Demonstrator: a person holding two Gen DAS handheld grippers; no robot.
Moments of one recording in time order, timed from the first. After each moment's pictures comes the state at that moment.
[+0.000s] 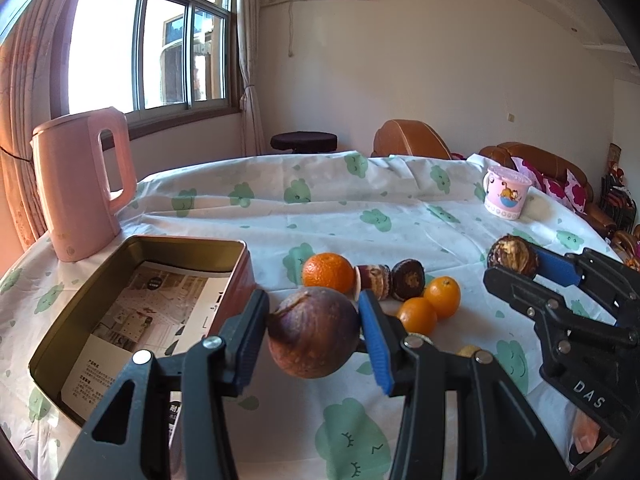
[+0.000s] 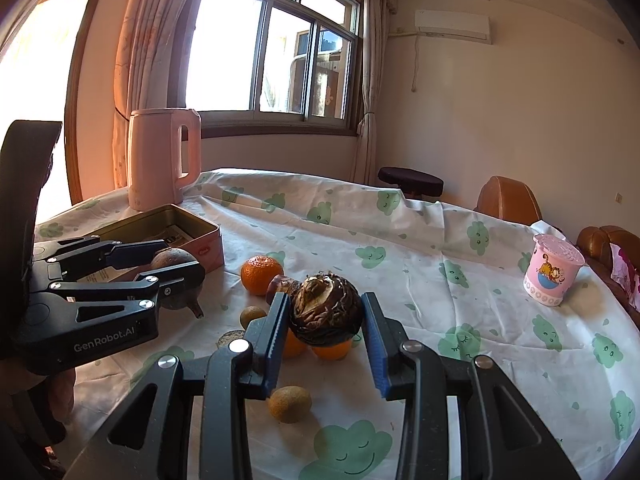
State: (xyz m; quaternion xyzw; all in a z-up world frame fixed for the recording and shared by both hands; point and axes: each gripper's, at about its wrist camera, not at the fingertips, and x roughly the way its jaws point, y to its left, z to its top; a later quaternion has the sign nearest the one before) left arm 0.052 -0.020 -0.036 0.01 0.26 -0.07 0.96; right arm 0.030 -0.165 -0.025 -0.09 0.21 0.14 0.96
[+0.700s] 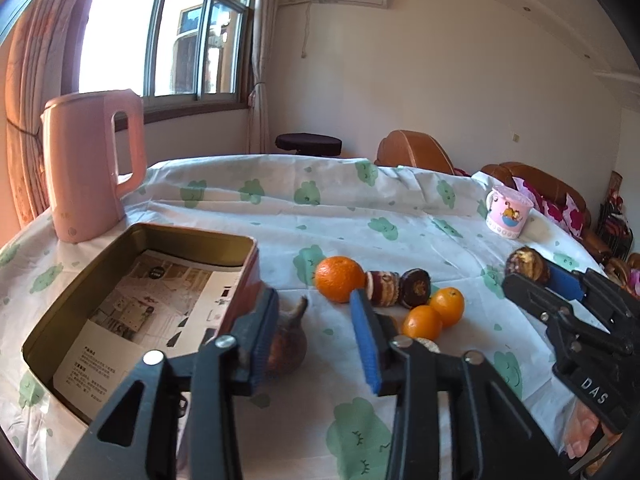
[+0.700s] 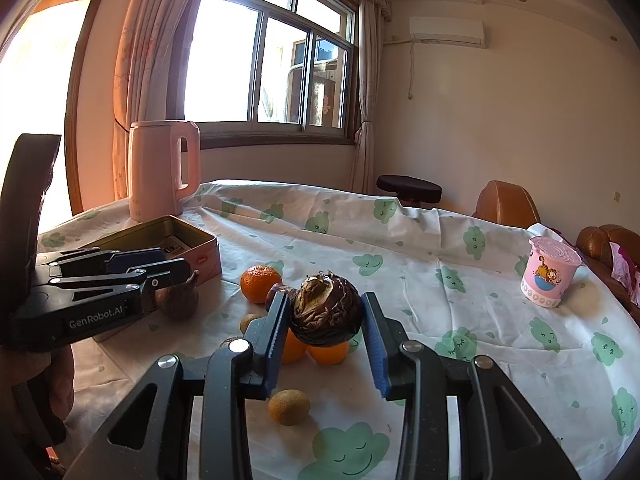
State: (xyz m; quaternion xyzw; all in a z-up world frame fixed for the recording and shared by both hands) left arm 0.051 0.003 -0.035 -0.04 0.27 -0.07 0.96; right arm 0.027 -0.170 -0.023 -0.08 0.20 0.14 0.97
